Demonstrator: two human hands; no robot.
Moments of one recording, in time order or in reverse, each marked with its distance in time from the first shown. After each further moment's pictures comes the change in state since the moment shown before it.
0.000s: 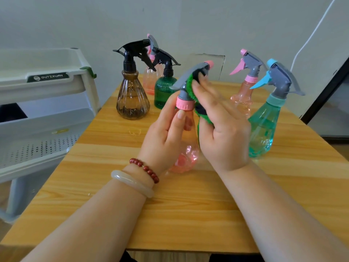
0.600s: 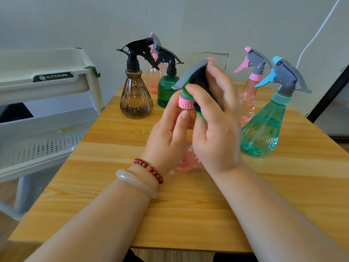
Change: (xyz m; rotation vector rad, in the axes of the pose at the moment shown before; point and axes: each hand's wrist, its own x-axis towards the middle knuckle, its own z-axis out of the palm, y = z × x) left_hand -0.001 -0.002 0.000 0.030 -0.014 0.046; right_hand 0.002 -0.012 0.013 0.117 -0.006 0.120
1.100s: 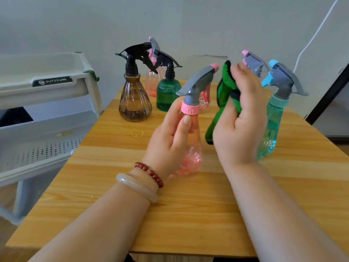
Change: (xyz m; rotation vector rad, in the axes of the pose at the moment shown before) left_hand -0.001 -0.001 0.003 0.001 -0.036 -0.045; right_hand 0.005 0.020 -0.018 -0.093 0.200 0.198
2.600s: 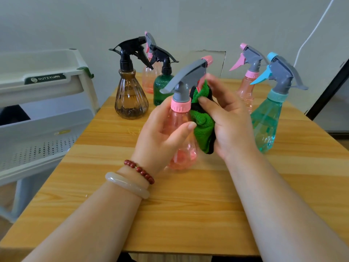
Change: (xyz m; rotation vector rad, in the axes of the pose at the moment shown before) left_hand -0.001 -0.001 -0.008 -0.071 0.007 -0.057; right_hand 0.001 0.006 0.003 1.046 -0.325 0.826
